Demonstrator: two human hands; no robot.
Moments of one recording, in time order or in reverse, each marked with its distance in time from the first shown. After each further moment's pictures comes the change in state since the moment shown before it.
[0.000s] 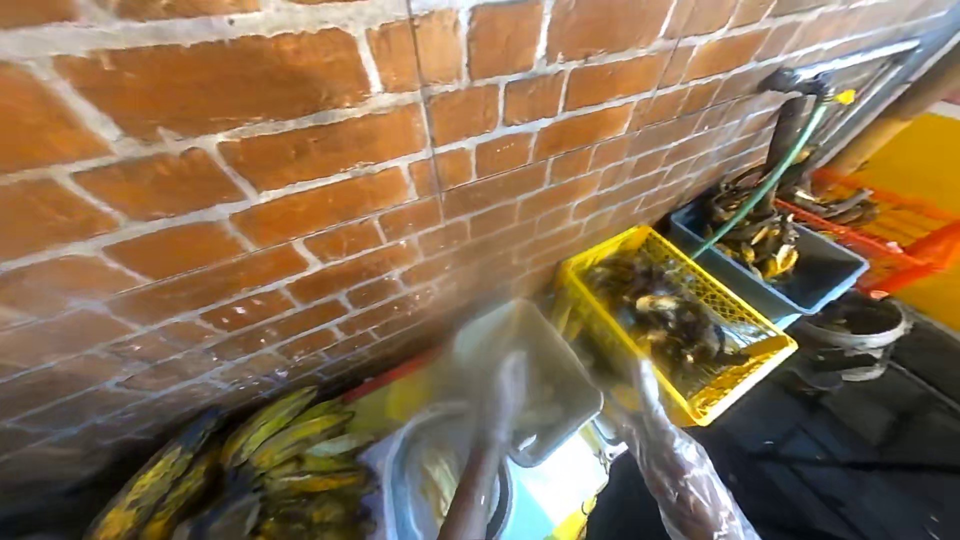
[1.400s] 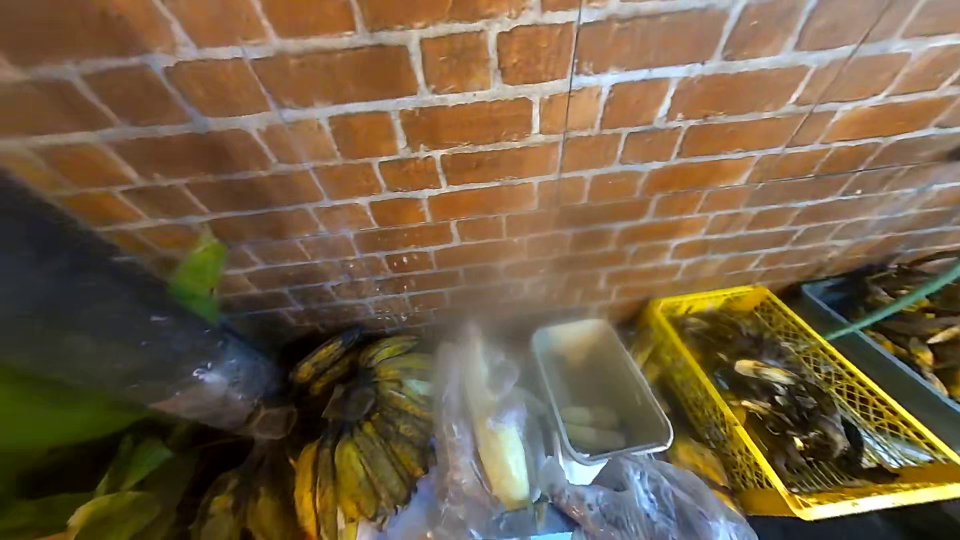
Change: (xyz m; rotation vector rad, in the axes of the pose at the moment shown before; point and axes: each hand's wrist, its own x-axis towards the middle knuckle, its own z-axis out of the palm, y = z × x) left_hand -0.146 0.057 -0.207 -2.313 0.251 0.105; right_hand -0.048 -0.128 -0.023 0.077 -0.331 -0.975
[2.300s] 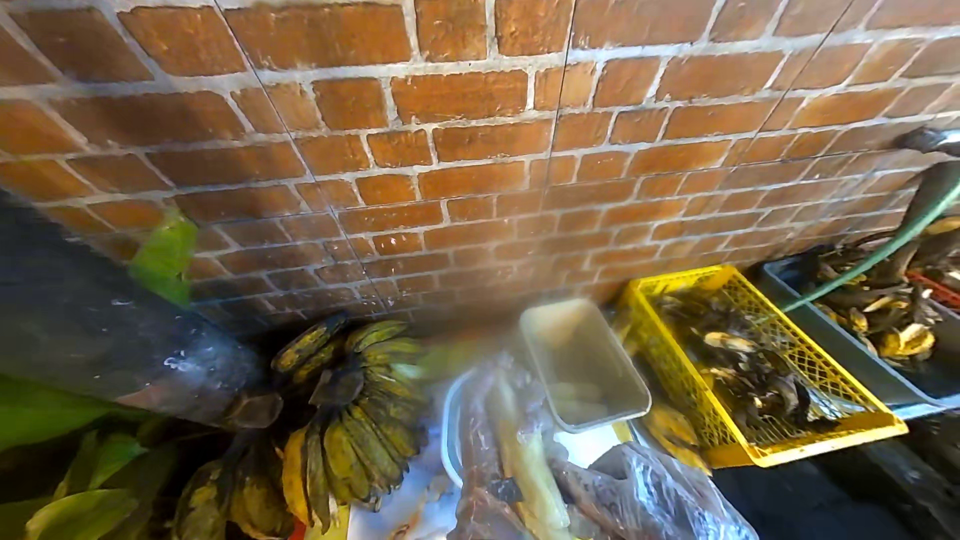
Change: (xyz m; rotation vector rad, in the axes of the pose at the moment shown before) left_hand -0.040 -0.021 -0.023 0.016 0.146 -0.156; right_hand 0.009 -0.062 0.001 -0.100 0.167 0.041
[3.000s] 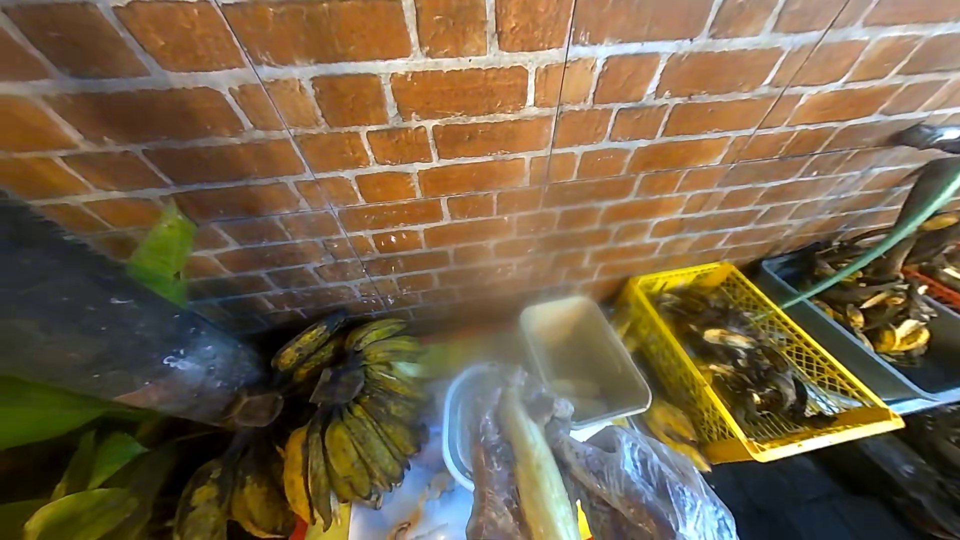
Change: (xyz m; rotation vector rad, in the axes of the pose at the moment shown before) left_hand -0.021 -0.010 0.004 0.092 -0.033 0.048; right_hand -0.004 0.004 0.022 -0.047 0.147 0.071
